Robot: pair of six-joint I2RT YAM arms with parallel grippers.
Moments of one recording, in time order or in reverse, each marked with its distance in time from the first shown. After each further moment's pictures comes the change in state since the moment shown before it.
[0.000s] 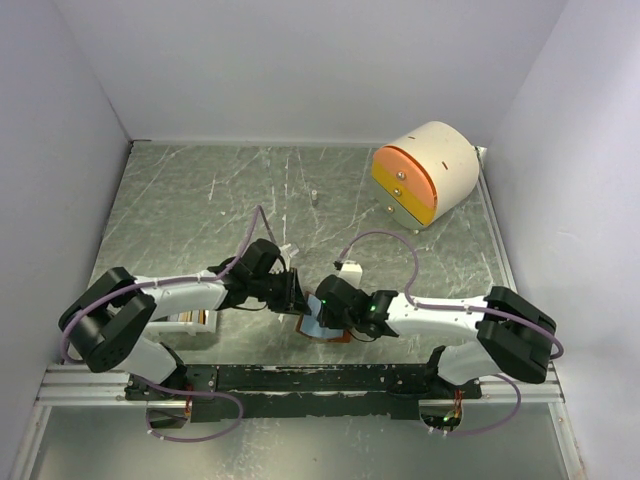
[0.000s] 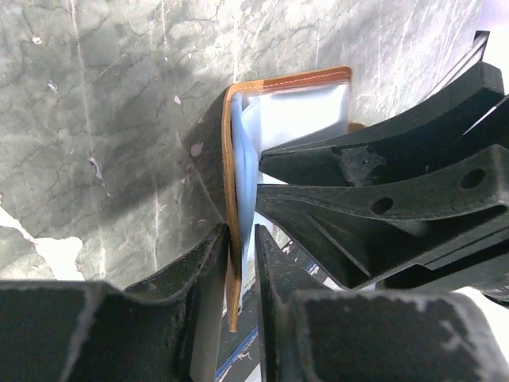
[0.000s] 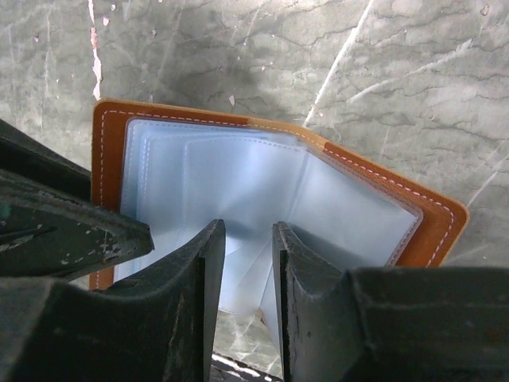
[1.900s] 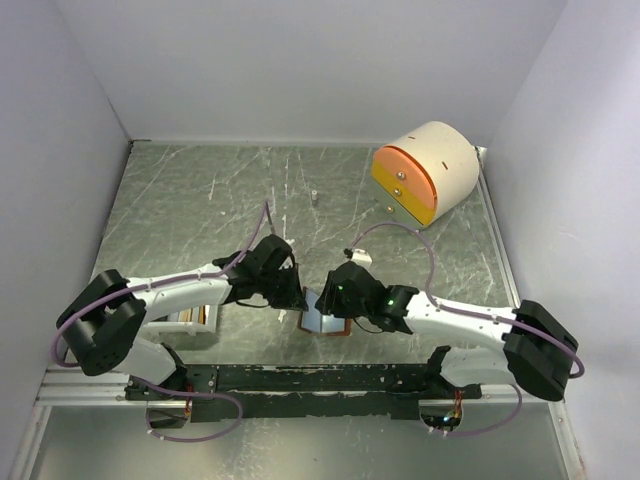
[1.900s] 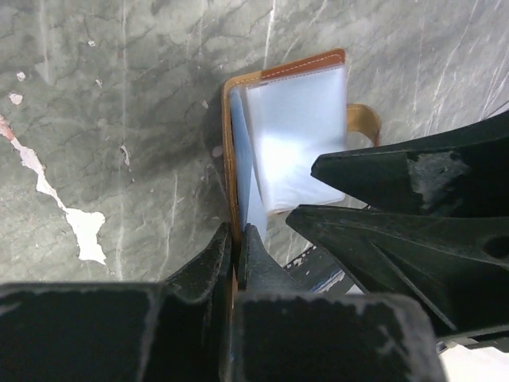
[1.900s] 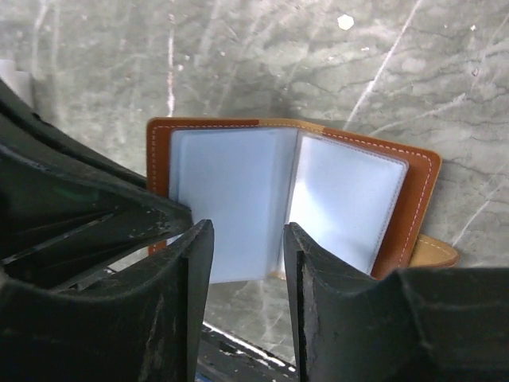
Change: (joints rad) left arm -0.065 -0.010 0.158 -0.280 -0.194 0.000; right arm -0.098 -0.167 -0.022 0.037 -0.096 -0.043
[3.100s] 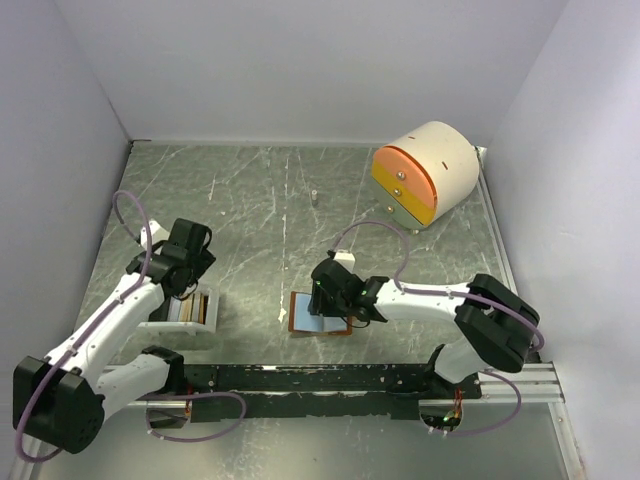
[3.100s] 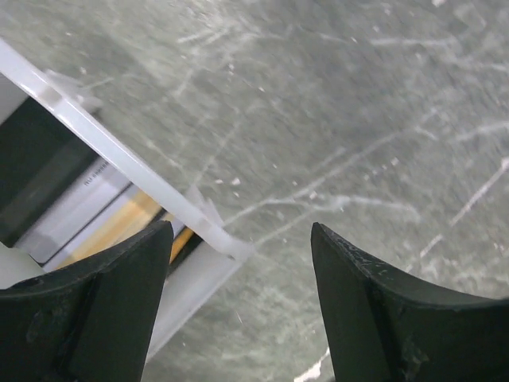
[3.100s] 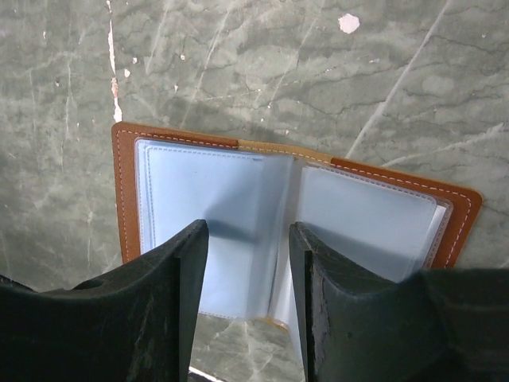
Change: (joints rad) left arm 0.471 -0.443 -0.033 -0.520 -0.745 -0.310; right arm 0.001 0.276 0.097 0.008 -0.003 -0.032
